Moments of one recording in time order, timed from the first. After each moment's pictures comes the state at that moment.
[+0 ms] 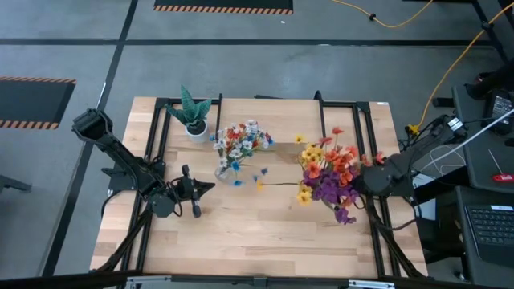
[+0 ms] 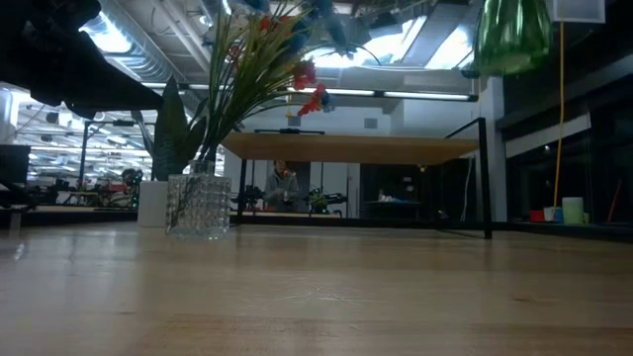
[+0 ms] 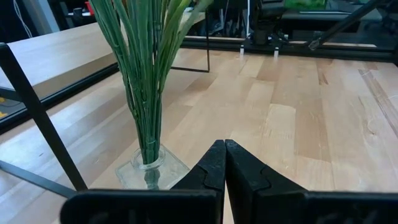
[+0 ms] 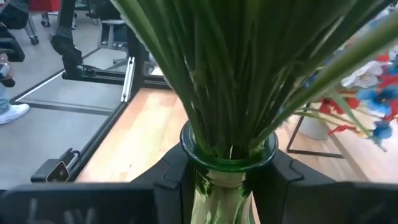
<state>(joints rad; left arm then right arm) -0.77 1.17 0.28 0.39 -1.11 -0.47 0.57 0.91 0.63 0.08 0.50 0.05</state>
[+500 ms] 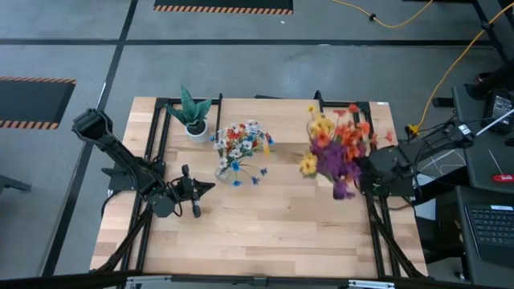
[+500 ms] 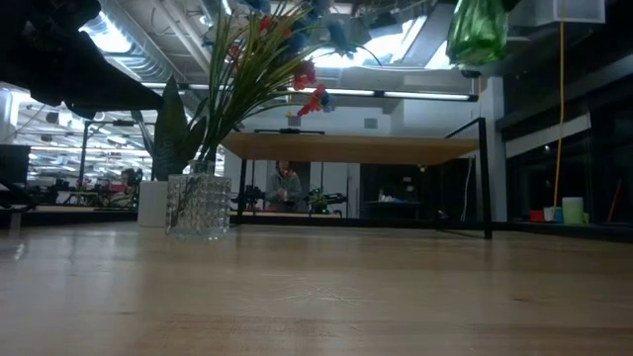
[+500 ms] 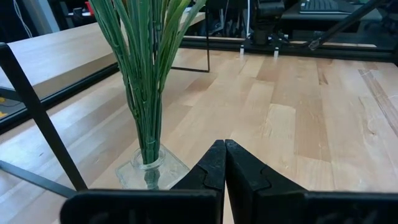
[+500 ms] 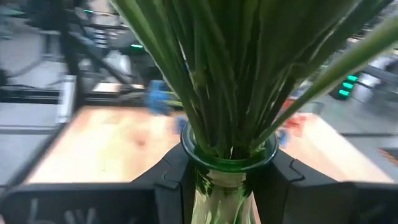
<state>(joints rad) -0.77 1.17 0.28 0.39 -1.11 -0.47 0.42 0.81 0.70 -0.04 0.53 -0.01</state>
